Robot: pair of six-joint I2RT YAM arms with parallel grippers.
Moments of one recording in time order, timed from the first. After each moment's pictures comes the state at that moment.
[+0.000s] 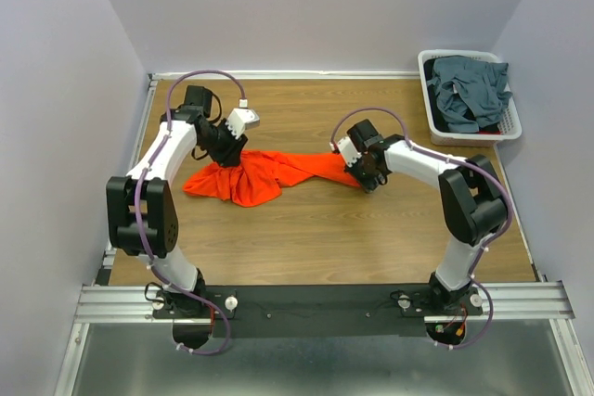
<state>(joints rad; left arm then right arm) -0.08 1.67 1.33 -0.83 0.53 0.78 0.50 1.81 1.16 -0.62 0.02 -0.33</state>
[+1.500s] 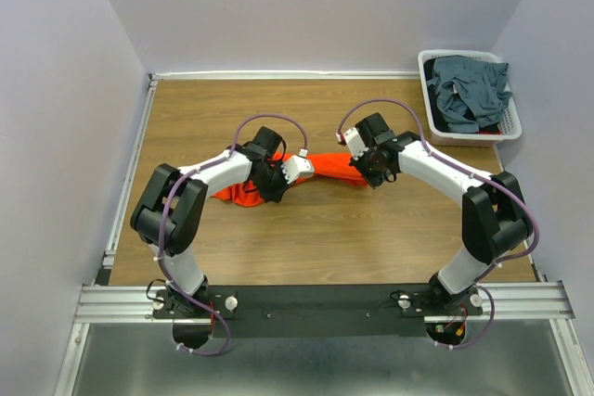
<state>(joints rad) -0.50 1.75 1.06 -0.50 0.41 0.63 0.50 1.65 1.16 -0.68 0.03 -0.29</state>
